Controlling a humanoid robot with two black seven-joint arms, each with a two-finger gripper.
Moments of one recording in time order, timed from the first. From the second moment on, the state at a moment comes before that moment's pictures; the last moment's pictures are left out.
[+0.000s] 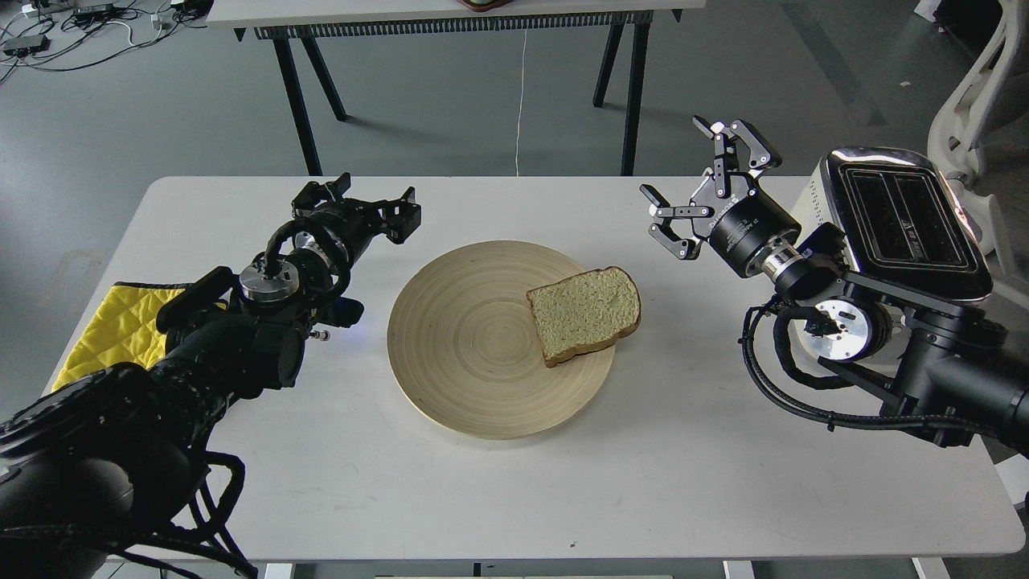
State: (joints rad) left arm -0.91 -0.04 -0.64 -0.19 -1.03 -0.28 0.16; right arm 0.90 -0.42 0.14 0.95 0.31 0.35 0.49
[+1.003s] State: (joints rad) left arm -0.92 -0.04 -0.64 -0.19 -1.03 -0.28 0.16; right arm 1.02 -0.51 0.14 0.99 0.15 0.14 0.47
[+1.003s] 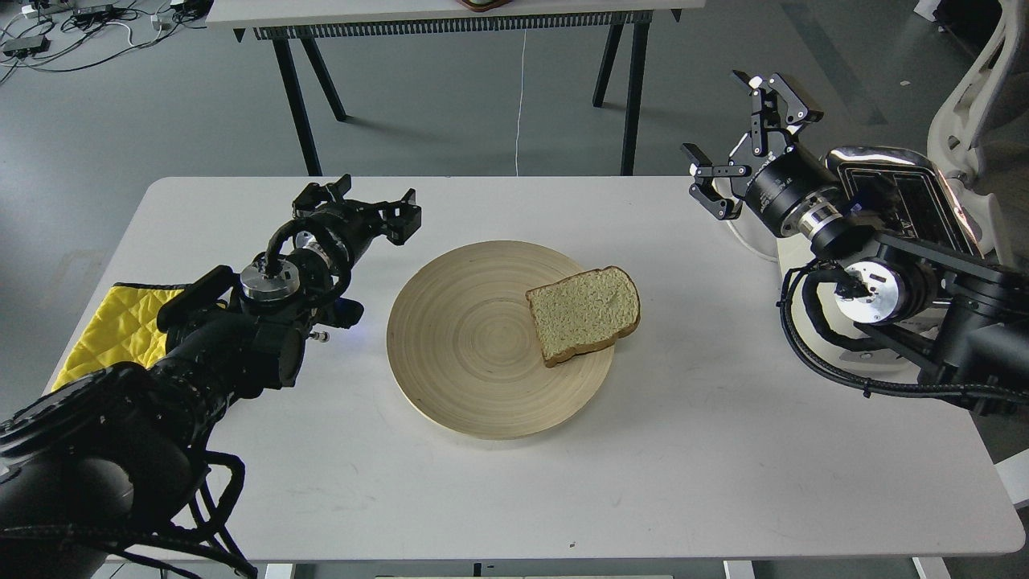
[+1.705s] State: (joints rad) left arm -0.92 -0.04 -0.64 -0.19 -1.03 -0.28 0.16; right arm 1.15 -0.47 -0.35 1.07 -0.12 -0.29 0.37
